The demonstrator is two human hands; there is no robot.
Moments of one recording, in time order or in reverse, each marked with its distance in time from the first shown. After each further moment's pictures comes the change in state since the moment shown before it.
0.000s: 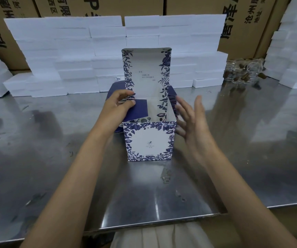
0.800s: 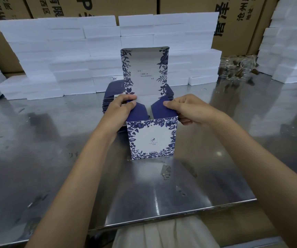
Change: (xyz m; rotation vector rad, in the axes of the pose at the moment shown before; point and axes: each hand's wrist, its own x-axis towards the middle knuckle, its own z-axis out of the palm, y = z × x) left_hand 0.001 -0.004 0.007 -0.018 -0.070 -0.116; right_hand 0.040 -0.038 -0.016 -0.638 -0.272 0.057
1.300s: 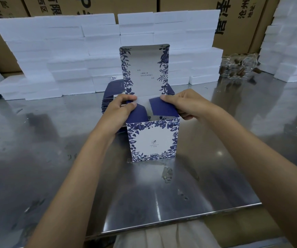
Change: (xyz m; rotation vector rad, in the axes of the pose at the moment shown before) left_hand -0.003 0.002 -0.001 0.042 -0.025 -0.013; right_hand 0.024 -0.003 -0.001 -0.039 0.113 0.060
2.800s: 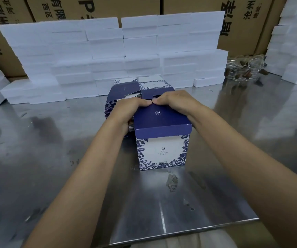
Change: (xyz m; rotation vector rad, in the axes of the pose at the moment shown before) left_hand 0.027 0.021 0.018 -0.041 0.034 -0.256; right_hand 0.014 -0.025 0.024 0.227 0.047 0.071
